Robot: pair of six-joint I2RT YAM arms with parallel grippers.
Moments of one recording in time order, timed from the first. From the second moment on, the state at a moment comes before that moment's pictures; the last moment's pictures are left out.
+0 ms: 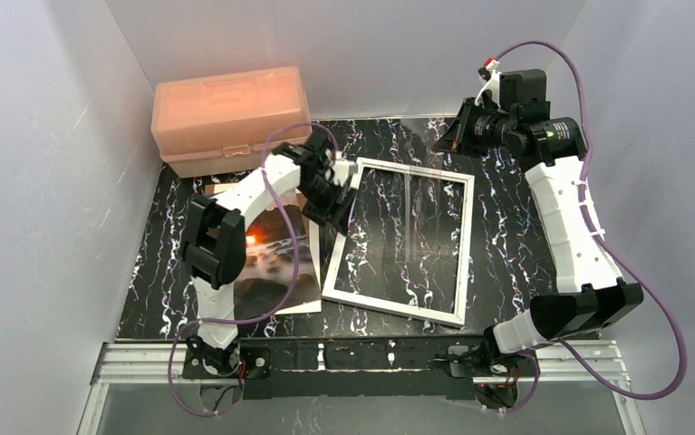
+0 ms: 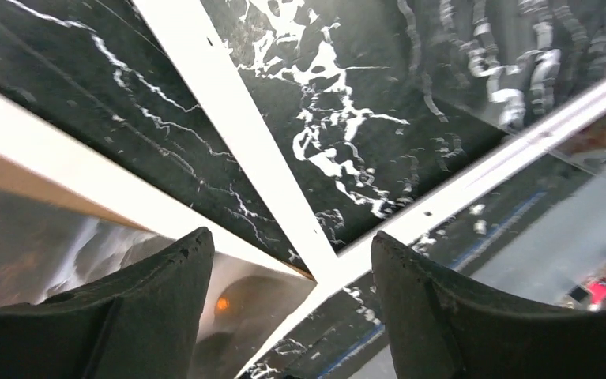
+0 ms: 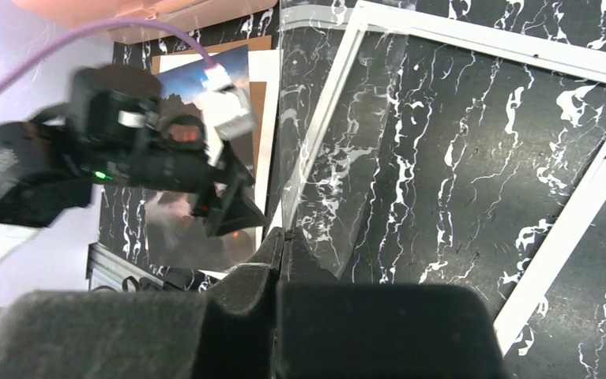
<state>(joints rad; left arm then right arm) -0.54 1.96 1.59 -0.99 0.40 0.02 0.24 1.47 1.84 -1.00 -0.37 0.42</state>
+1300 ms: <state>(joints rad) -0.06 1.49 1.59 -1.29 0.23 0.16 0.35 1.51 1.61 -0.90 -0.42 0.48</state>
